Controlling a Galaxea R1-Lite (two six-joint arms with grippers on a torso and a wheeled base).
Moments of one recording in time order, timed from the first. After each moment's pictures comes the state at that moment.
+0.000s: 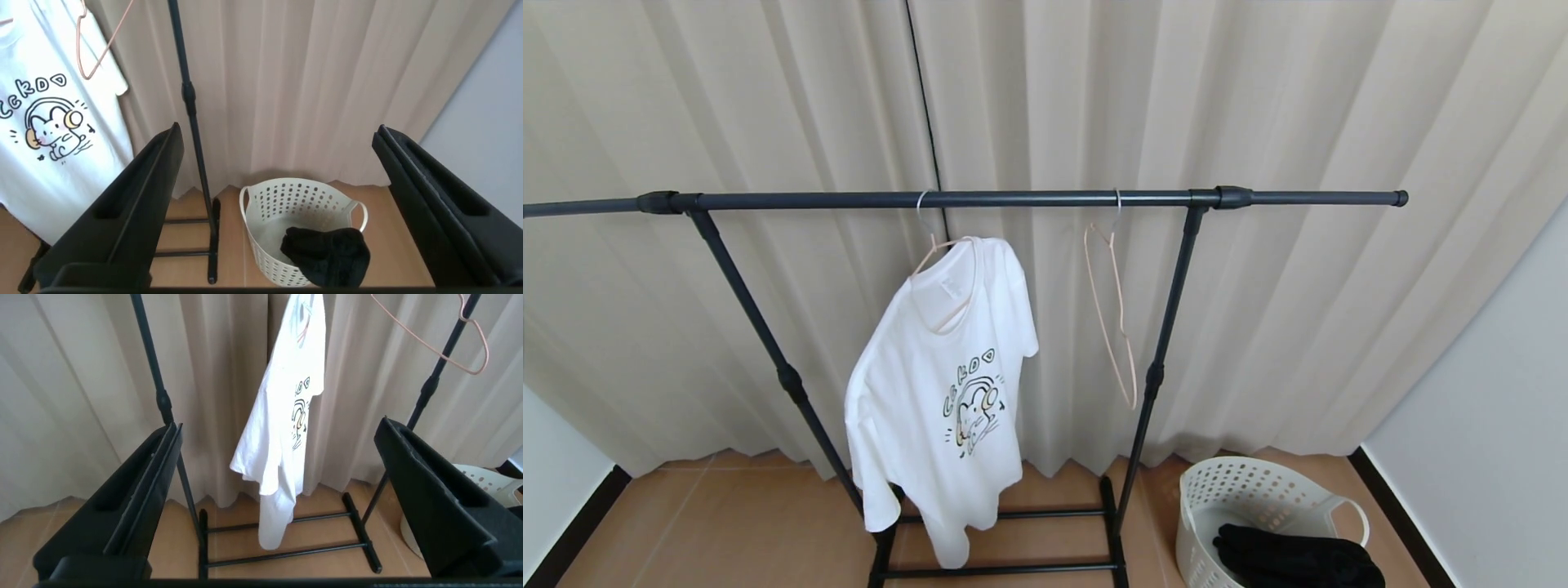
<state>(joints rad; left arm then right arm) 0.00 0.00 0.00 -0.05 -0.09 0.03 0.01 0.00 0.00 0.00 -0.06 0.02</state>
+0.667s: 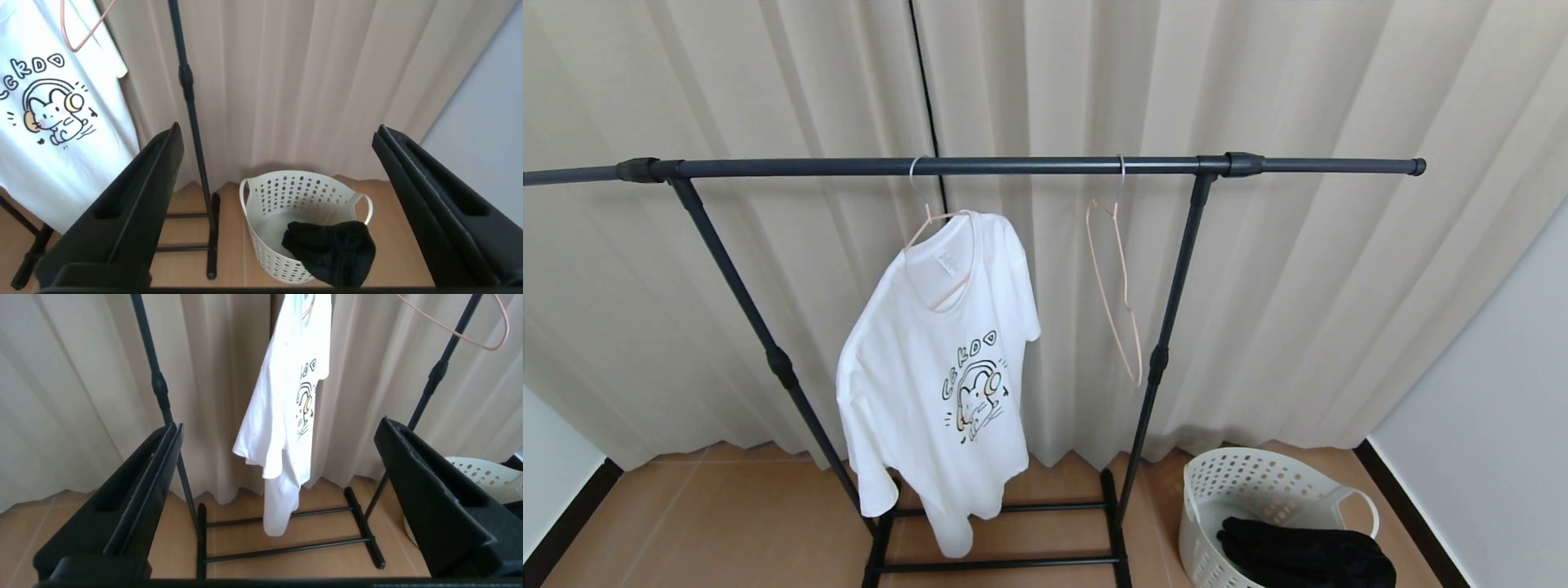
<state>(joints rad) 0.00 0.00 0.00 -0.05 -0.09 0.03 0.01 0.00 0.00 -0.01 -0.06 0.02</state>
